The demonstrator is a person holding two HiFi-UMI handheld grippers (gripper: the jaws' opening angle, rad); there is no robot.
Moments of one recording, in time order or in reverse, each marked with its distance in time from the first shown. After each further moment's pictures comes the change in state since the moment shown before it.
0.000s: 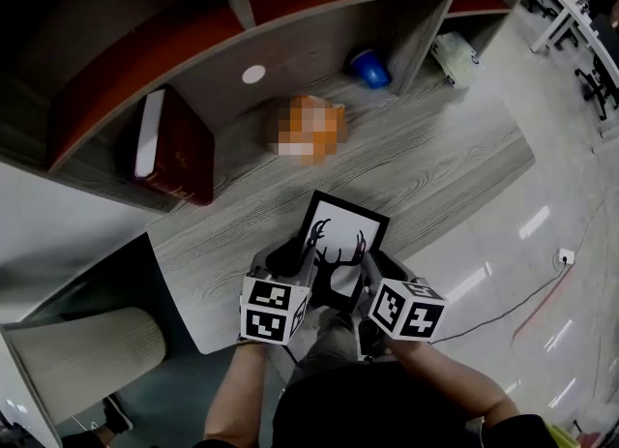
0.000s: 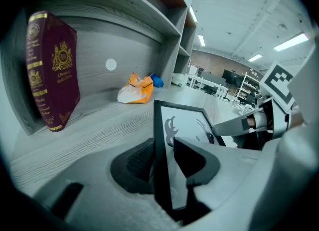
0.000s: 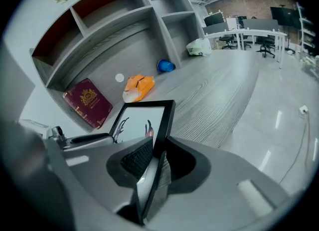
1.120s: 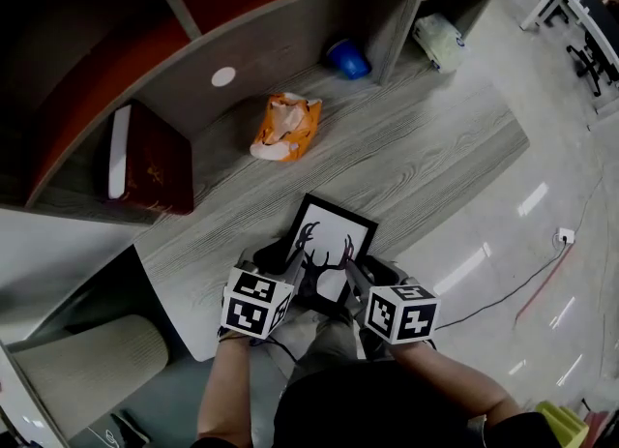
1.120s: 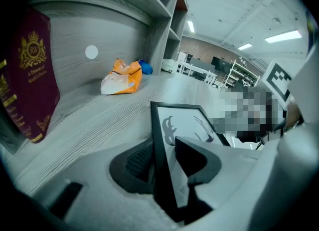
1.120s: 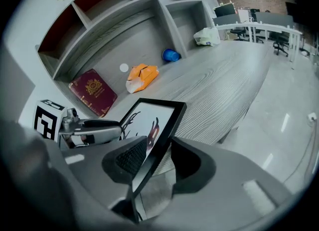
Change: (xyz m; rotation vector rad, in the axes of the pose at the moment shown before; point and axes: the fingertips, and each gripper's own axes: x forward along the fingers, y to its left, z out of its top) left arm 0.024 -0.004 -0.012 0.095 0.158 -0.115; right arm 0.005 -0.009 -0.018 -0.056 0.110 0.079
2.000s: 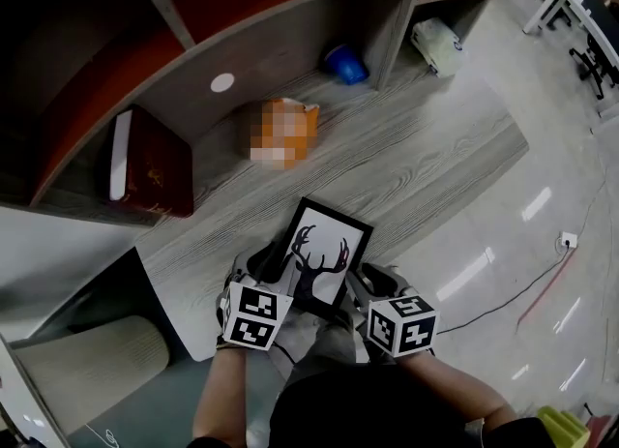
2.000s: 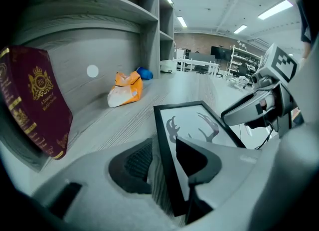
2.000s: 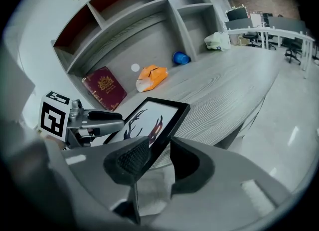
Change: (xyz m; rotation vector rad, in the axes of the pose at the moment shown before) left arm -0.013 0.003 0.004 0.147 -0.022 0.145; right arm -0.012 0.003 -0.004 -0.116 -0.020 0.082
